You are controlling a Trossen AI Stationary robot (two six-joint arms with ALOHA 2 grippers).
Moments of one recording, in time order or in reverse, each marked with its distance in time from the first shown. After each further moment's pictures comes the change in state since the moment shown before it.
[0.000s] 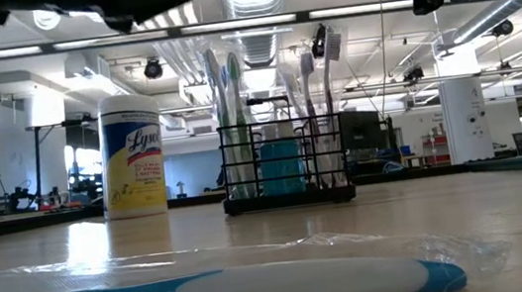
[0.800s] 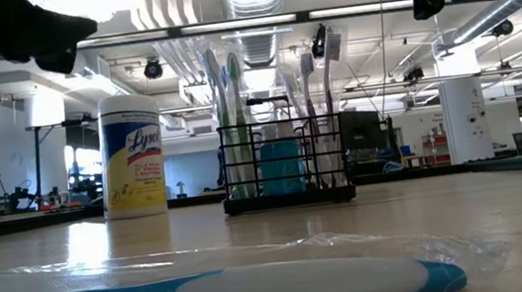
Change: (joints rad) left arm -0.065 -0.678 -0.312 -0.416 0.155 -0.107; right arm 0.000 0.001 0.000 0.001 -0.001 0.095
